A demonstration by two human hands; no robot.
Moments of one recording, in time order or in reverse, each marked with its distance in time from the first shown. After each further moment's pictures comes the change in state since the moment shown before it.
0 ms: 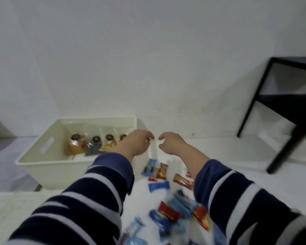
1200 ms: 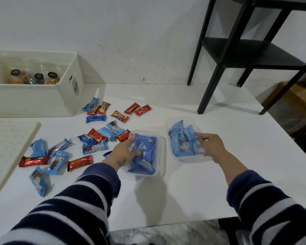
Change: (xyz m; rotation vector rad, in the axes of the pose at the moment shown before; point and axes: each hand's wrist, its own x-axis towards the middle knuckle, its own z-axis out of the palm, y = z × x) left_hand -0.132 0.181 0.270 -0.433 -0.145 -0.362; right_hand -0.194 0.410 -0.018 0.592 0.228 0.378
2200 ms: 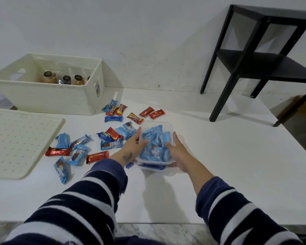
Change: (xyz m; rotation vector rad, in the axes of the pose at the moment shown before) left_hand -0.035 0.018 -0.031 -0.319 0.004 -0.128; right_hand -0.076 -0.065 0.109 0.235 -0.409 0.175
